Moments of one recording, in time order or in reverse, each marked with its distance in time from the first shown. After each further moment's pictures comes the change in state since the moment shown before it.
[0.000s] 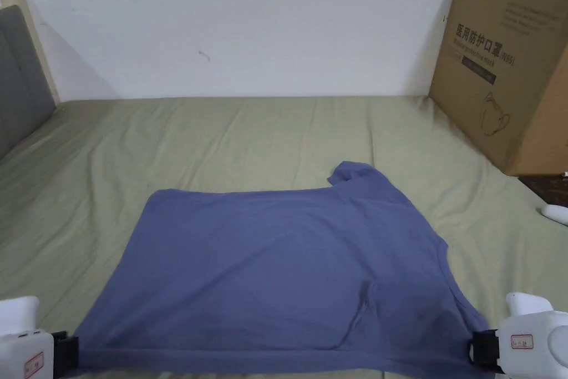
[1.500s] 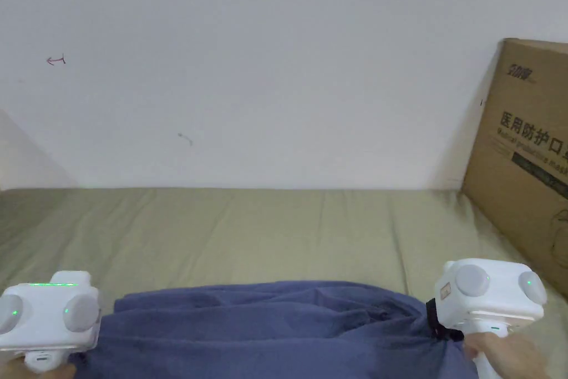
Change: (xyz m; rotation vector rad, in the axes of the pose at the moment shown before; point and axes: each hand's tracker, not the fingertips) left arm 0.137 0.354 -0.330 -0.065 0.152 -0.112; right arm -0.102 0.431 -0.262 -0.042 -0.085 0.082
